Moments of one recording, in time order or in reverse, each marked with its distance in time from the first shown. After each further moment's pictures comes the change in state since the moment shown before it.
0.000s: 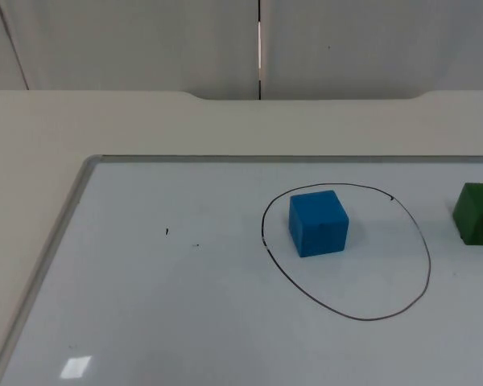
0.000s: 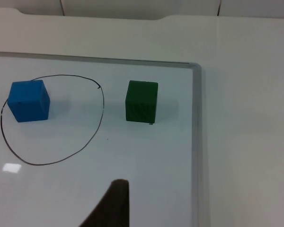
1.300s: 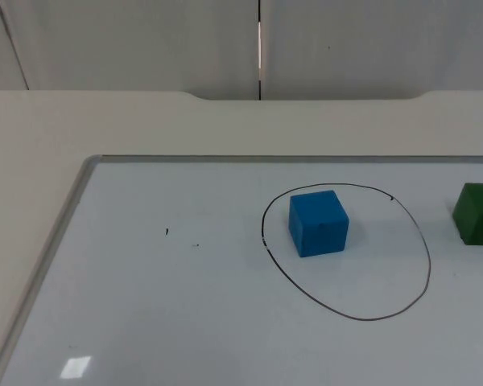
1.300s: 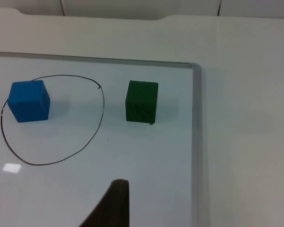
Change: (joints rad) right arm 0.000 0.000 0.000 0.000 0.000 0.000; left arm 0.000 -0.159 0.089 0.008 0.158 0.035
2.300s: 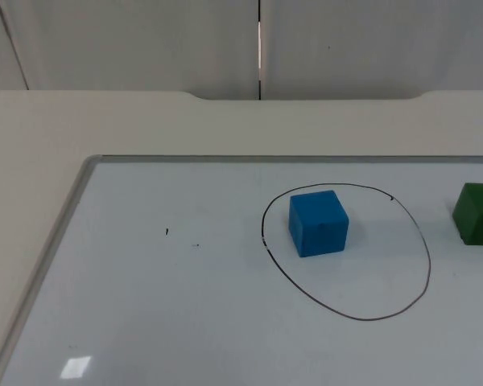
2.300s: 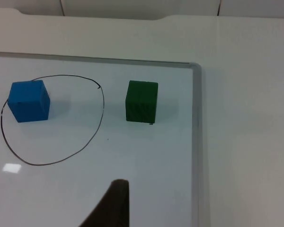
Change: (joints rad) right arm 0.000 0.000 0.000 0.000 0.000 0.000; left arm 0.000 0.000 0.000 0.000 0.002 0.002
